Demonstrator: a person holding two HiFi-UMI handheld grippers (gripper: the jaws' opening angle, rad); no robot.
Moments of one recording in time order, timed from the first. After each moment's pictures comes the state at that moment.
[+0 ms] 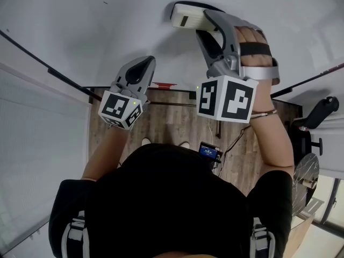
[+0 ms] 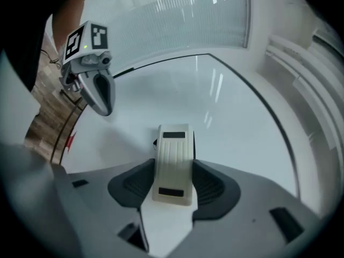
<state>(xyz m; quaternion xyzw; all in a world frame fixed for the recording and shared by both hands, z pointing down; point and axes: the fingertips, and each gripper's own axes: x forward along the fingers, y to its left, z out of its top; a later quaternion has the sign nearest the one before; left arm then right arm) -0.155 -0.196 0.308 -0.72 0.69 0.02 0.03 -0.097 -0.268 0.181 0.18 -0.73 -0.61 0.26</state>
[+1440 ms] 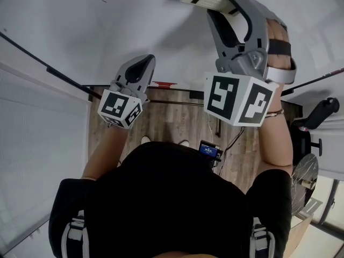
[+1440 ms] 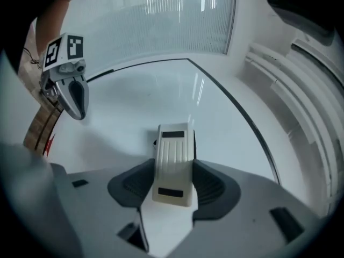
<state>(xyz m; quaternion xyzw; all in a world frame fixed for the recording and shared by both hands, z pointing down) -0.162 -0.198 0.311 -0.72 0.69 0.02 0.02 -0.092 -0.274 0.119 0.25 -0.73 -0.61 0.18</state>
